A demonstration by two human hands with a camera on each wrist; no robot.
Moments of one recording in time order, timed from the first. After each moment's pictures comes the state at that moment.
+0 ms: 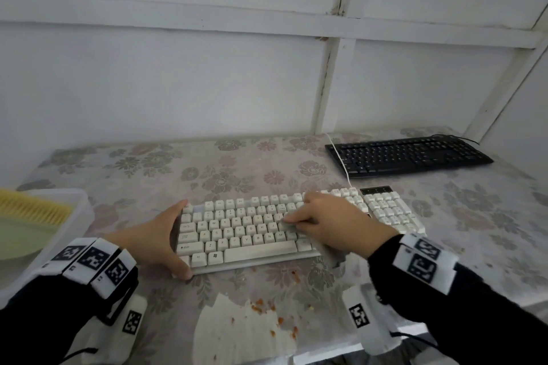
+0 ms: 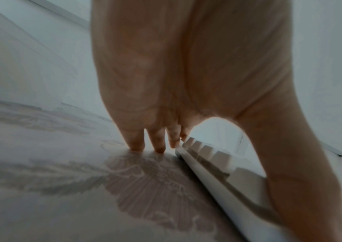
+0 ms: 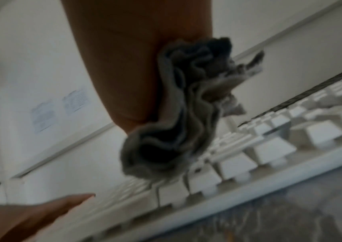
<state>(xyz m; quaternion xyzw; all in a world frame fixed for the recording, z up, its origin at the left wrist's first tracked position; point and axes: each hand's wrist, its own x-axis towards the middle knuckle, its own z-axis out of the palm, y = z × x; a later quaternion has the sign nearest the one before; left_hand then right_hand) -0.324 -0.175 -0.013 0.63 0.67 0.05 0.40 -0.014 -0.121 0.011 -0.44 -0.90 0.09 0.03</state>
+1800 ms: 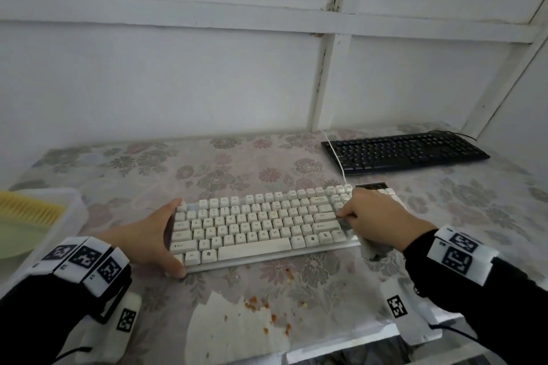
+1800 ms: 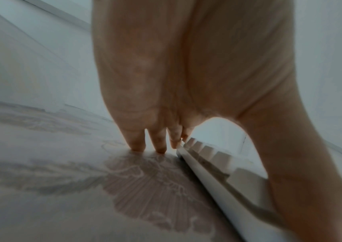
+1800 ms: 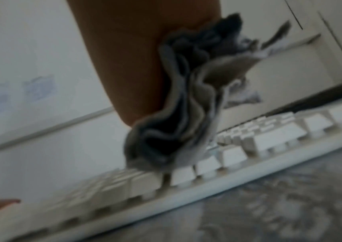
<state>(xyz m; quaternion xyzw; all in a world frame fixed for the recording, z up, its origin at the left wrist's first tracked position) -0.327 -0.171 -0.020 0.63 0.67 0.07 0.40 0.048 -0.112 0.017 -0.56 -0.82 0.05 -0.08</state>
